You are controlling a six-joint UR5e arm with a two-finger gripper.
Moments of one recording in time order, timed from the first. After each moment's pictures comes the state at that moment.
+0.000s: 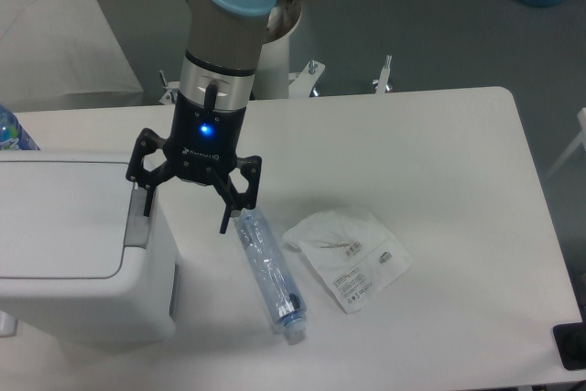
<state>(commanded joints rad) 2.30 -1.73 -1.60 -0.89 1.15 0.29</state>
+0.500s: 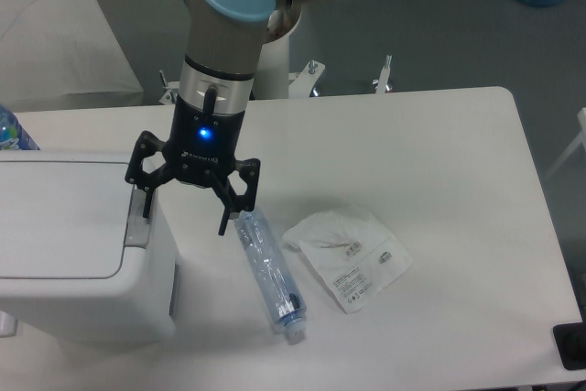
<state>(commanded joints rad) 2.29 -1.74 -1.60 -0.89 1.15 0.29</state>
